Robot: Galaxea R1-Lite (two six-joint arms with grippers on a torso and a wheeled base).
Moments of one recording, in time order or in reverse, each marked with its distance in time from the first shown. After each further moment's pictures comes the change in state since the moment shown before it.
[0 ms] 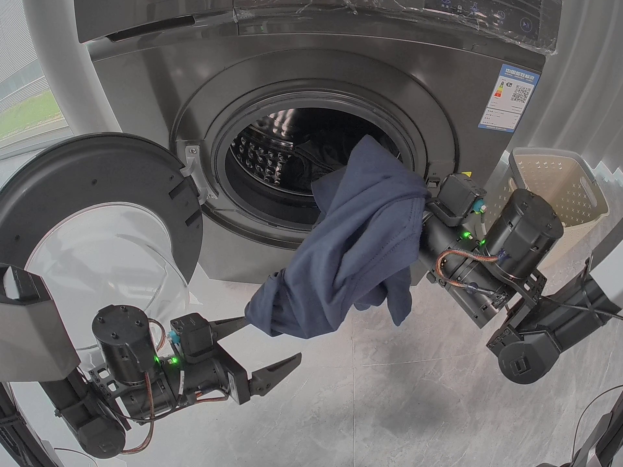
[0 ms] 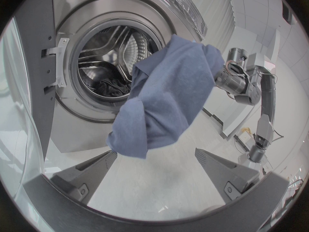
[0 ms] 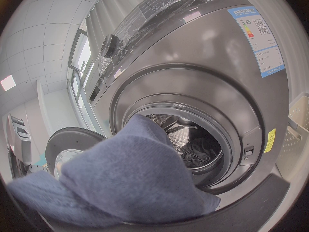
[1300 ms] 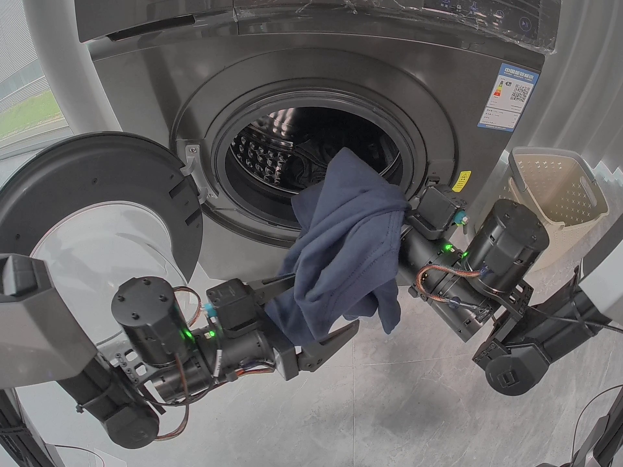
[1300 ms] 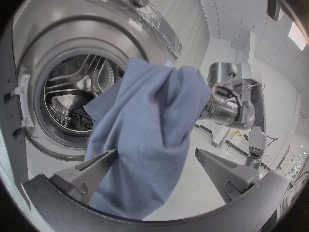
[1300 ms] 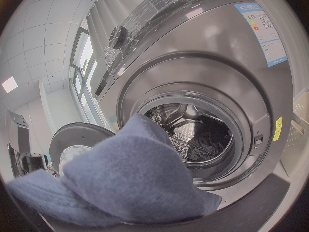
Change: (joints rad) left arm -0.109 0.007 -0.220 -0.003 -0.044 0.055; right arm 0.057 0.030 -0.014 0.010 -0.020 0.001
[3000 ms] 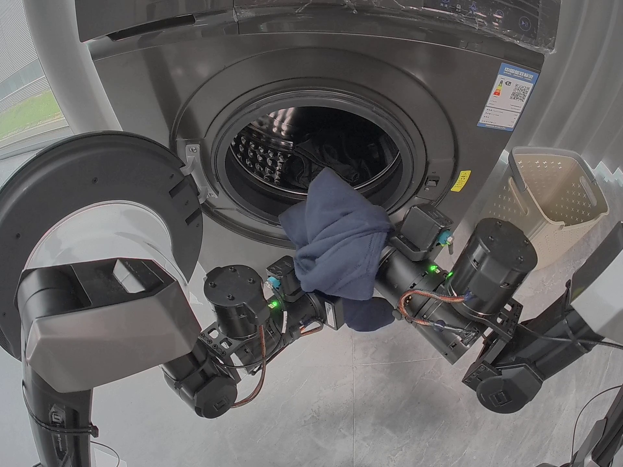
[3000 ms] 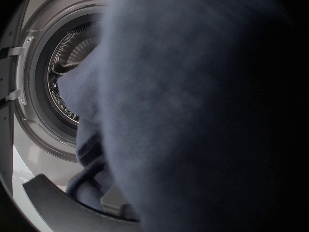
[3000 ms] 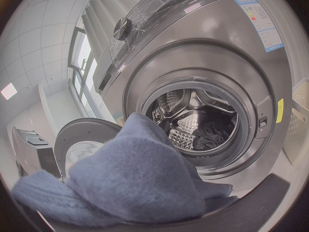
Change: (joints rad) left arm 0.007 0.342 -0.401 -0.002 0.190 -0.083; right arm 0.069 0.017 0.020 0.009 -0.049 0.042
